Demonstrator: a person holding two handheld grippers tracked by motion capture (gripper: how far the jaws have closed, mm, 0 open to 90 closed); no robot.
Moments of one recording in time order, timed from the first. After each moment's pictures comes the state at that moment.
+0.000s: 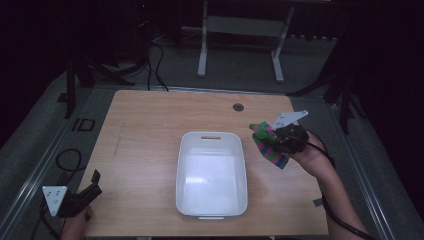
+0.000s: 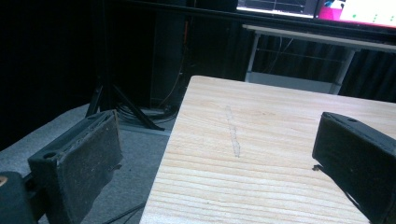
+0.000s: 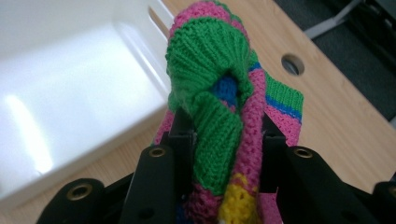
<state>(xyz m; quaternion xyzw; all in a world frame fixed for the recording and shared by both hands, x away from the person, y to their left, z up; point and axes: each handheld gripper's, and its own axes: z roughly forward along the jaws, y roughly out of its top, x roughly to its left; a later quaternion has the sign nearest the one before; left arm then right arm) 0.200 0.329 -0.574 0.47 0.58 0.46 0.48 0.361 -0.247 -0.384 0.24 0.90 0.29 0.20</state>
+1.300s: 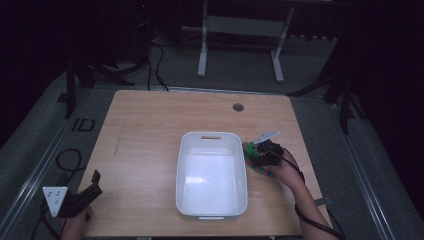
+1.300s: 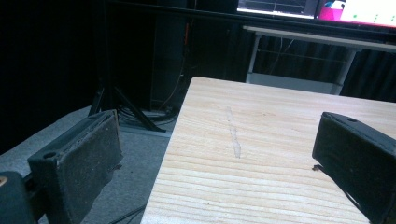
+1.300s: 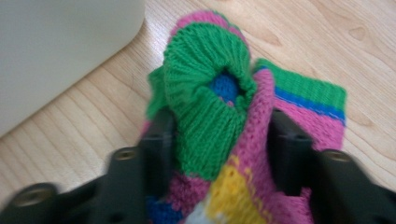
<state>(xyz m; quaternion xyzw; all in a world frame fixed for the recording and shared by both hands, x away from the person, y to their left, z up) 0.199 0.328 -0.574 0.47 0.58 0.47 0.48 0.407 -0.239 -0.530 0.33 0.90 0.24 0.17</state>
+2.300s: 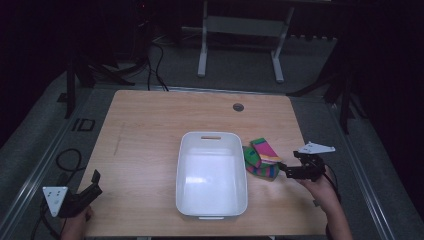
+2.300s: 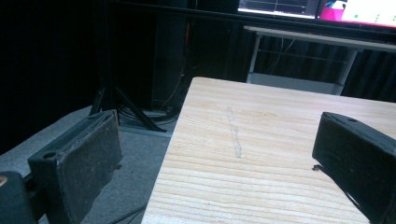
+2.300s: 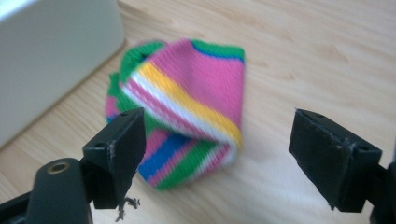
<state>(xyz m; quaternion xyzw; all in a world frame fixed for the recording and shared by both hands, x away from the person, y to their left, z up) 0.199 0.328 -0.574 0.47 0.58 0.47 0.47 0.337 -0.341 -0.494 0.41 0.82 0.35 0.20</state>
